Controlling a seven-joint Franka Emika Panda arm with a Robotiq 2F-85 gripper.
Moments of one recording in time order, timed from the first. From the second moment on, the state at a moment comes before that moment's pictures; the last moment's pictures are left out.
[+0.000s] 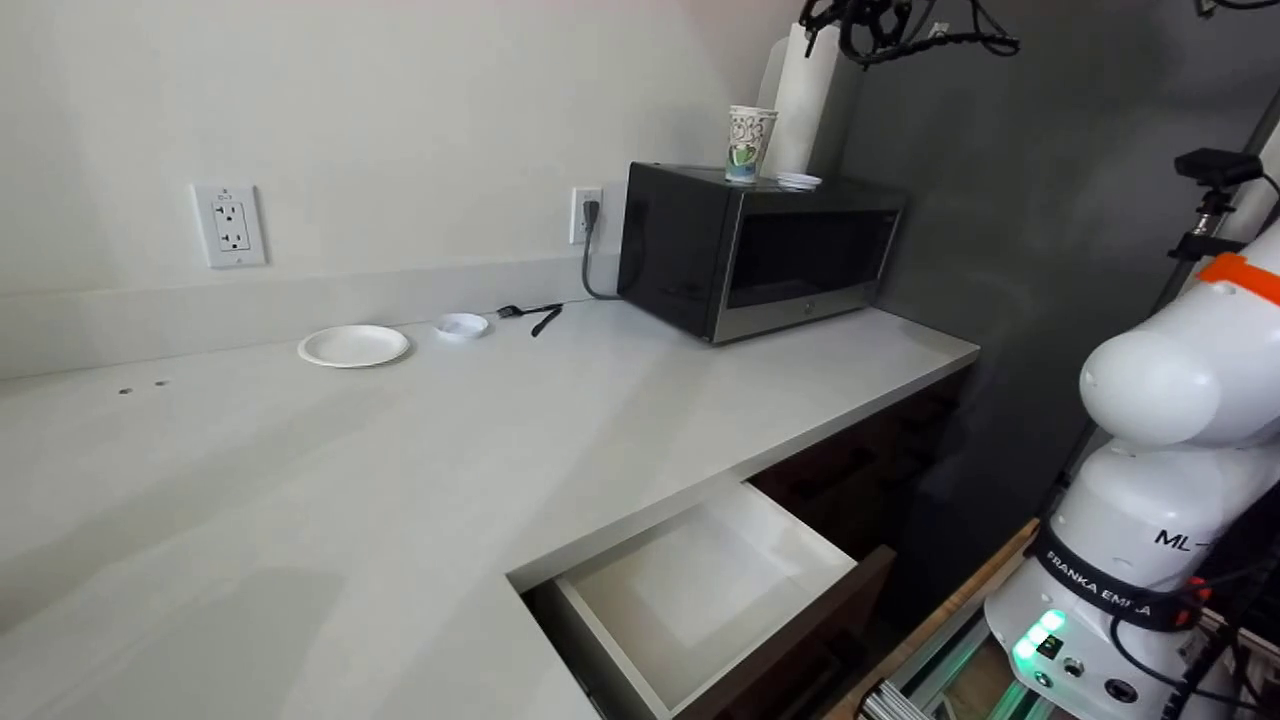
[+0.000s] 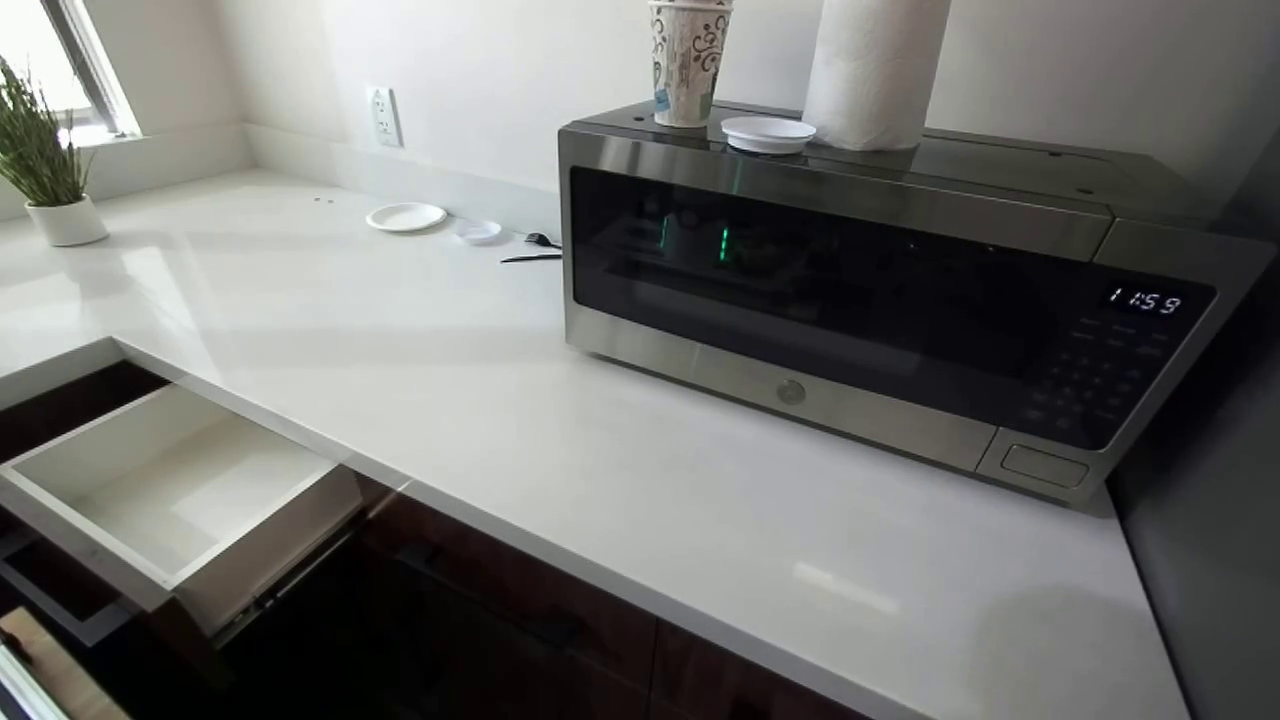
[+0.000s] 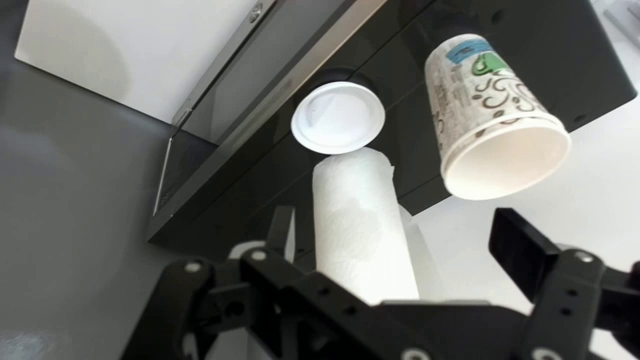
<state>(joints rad) -0.33 -0.25 0.18 -1.72 -0.29 2.01 0.74</state>
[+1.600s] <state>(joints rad) -0.15 -0.08 -0.03 -1.62 -0.24 1.95 0.76</state>
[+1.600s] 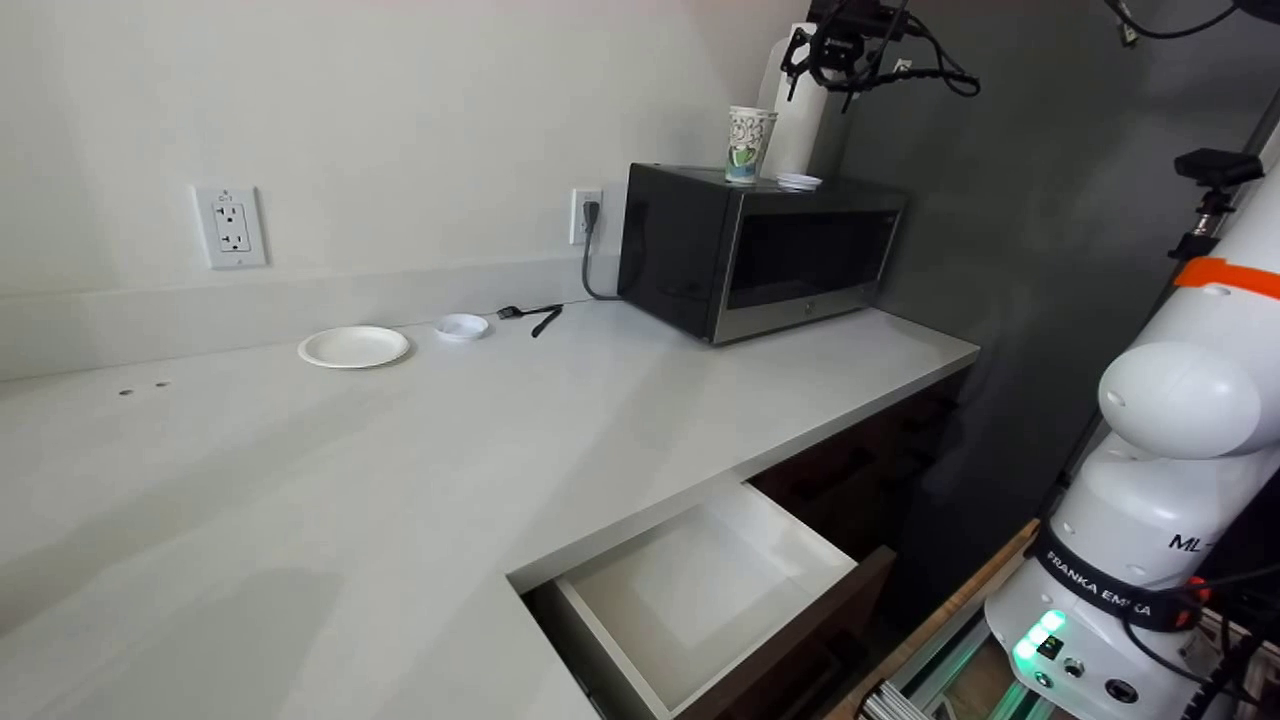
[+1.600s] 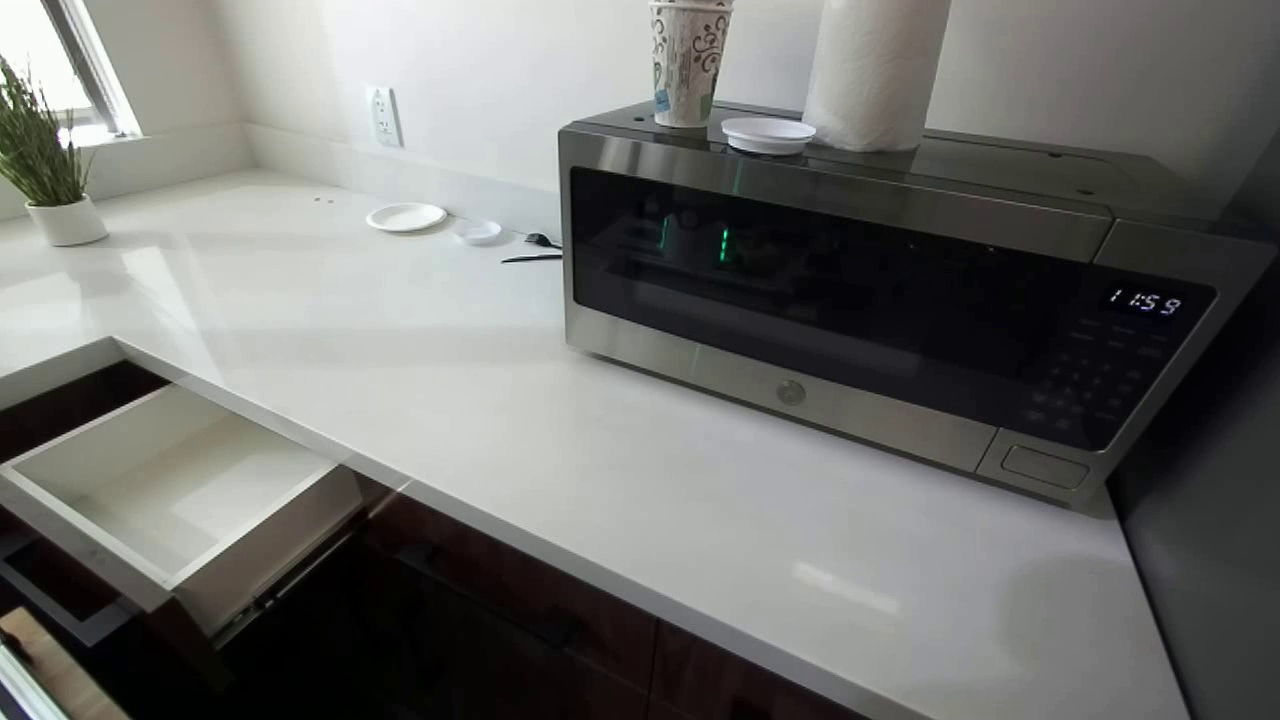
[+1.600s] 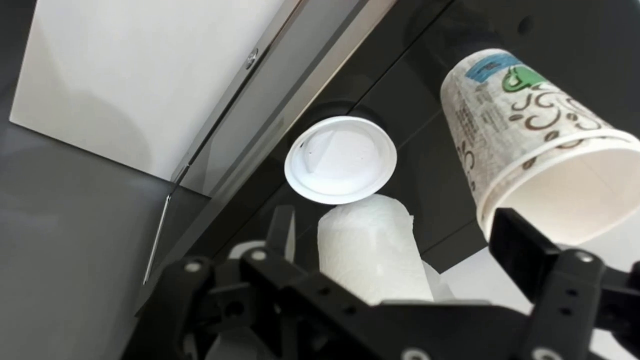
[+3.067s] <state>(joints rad) -0.11 0.11 -0.05 -1.47 -0.11 1.99 0.79</state>
